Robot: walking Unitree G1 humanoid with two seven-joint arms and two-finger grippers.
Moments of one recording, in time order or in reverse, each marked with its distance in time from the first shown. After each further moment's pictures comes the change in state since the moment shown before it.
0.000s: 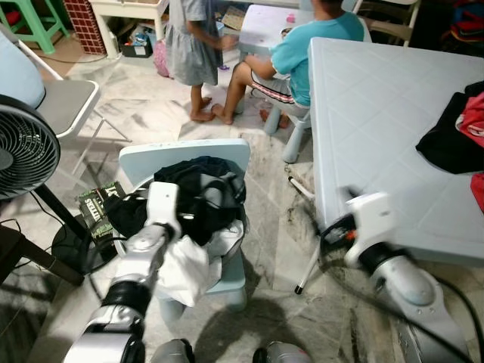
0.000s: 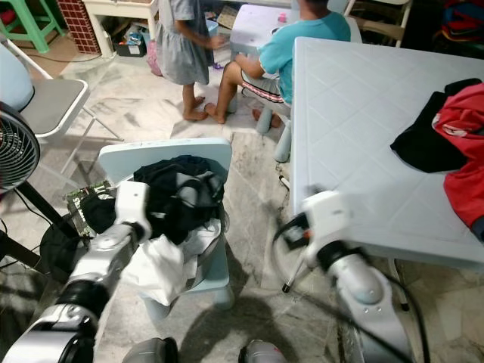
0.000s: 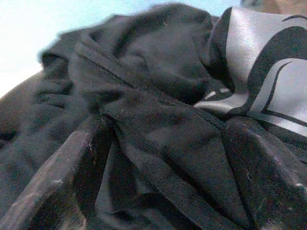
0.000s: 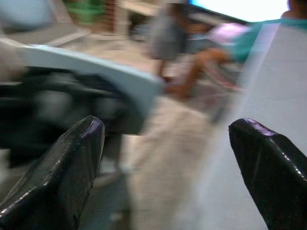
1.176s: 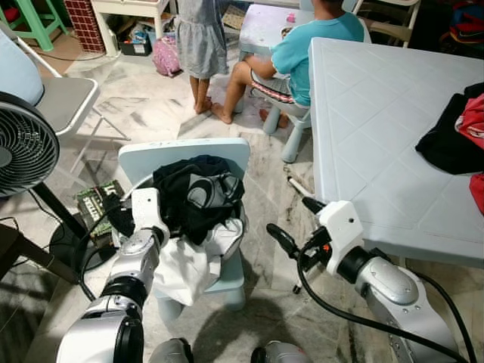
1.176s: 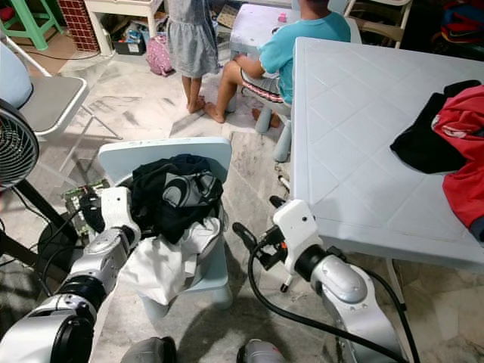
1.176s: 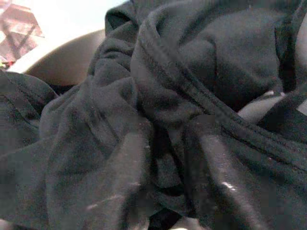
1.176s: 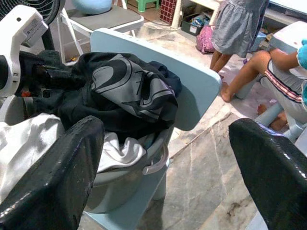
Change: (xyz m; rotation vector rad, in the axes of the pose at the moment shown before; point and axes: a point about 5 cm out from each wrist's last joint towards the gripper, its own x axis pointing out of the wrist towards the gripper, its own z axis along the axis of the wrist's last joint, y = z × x) left arm -0.002 0.031 -0.013 -0.171 0.013 0.188; right arm 0.010 0.016 -0.004 -0.060 0.035 0.158
